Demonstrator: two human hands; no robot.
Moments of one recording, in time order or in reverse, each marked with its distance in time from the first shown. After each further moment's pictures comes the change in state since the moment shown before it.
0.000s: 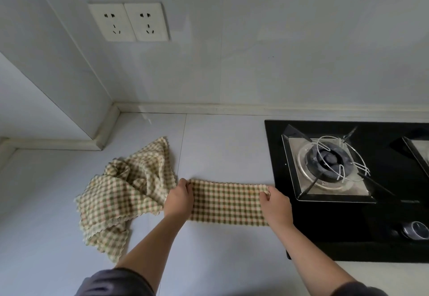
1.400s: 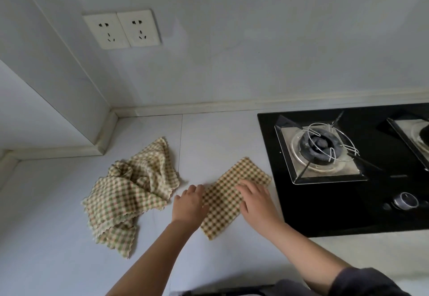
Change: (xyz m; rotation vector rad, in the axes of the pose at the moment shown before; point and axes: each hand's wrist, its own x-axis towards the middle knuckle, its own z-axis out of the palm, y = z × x) left_hand -0.048 0.003 -0.008 0.526 -0.171 0.366; right_hand -0.046 -0.004 0.022 -0.294 0.013 -0.699
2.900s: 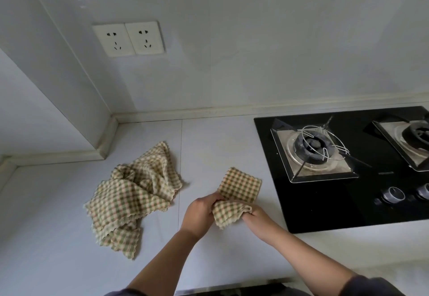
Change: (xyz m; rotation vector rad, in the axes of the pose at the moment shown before) left_hand -0.015 -0.006 0.023 -0.531 0.242 0.371; right_hand -0.024 -0.027 -0.002 0.915 -0.319 0.450
